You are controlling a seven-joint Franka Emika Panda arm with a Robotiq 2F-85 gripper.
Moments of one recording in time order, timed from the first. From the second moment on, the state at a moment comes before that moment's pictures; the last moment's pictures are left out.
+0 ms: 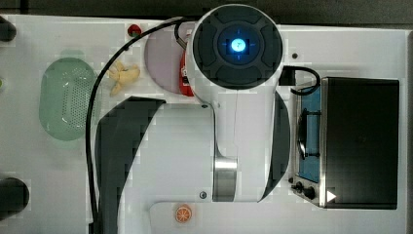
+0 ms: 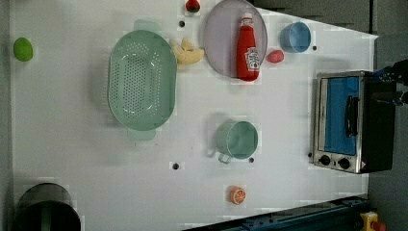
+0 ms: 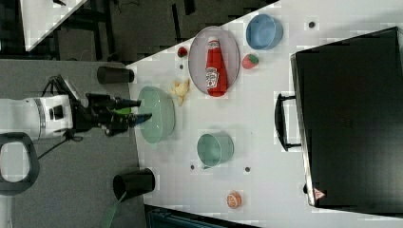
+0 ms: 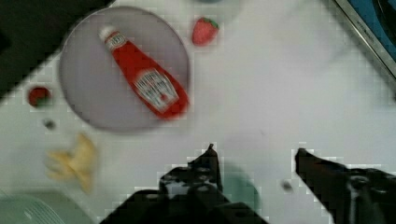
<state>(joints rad) -0.02 -0.02 0.02 -1.77 0.00 0.17 -0.05</state>
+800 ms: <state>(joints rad) -0.08 -0.10 0.11 -1.75 0.01 0.04 -0.06</state>
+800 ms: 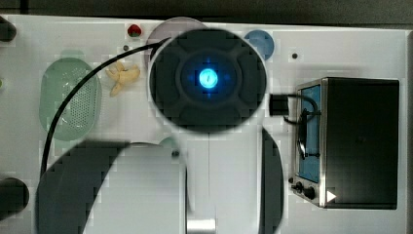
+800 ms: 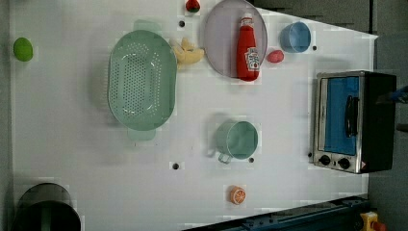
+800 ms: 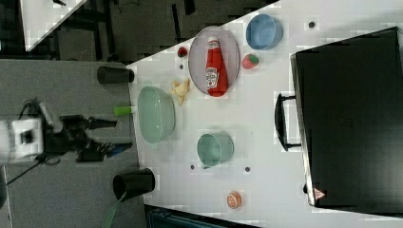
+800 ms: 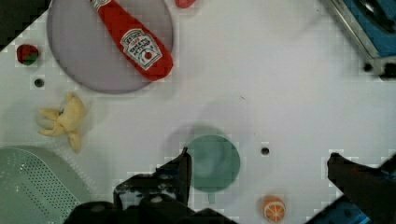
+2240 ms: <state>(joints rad) -0.01 0.63 0.11 -1.76 -0.15 0.79 -0.52</state>
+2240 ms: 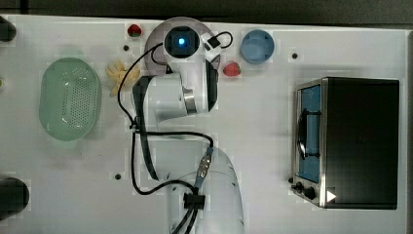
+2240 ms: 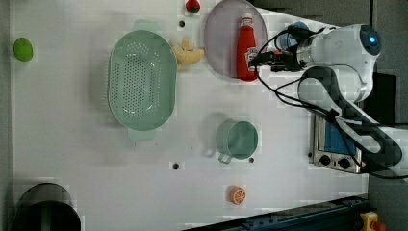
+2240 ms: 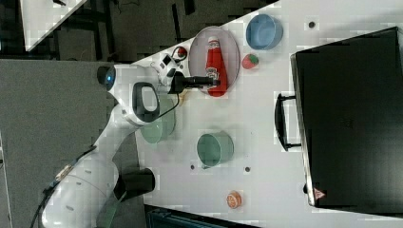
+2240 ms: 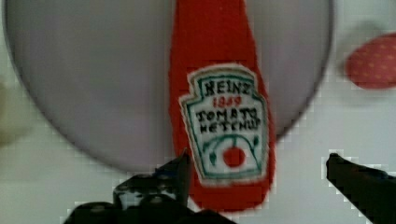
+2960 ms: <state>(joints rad) 0.00 0.74 0.12 -1.75 -0.17 0.96 -0.55</state>
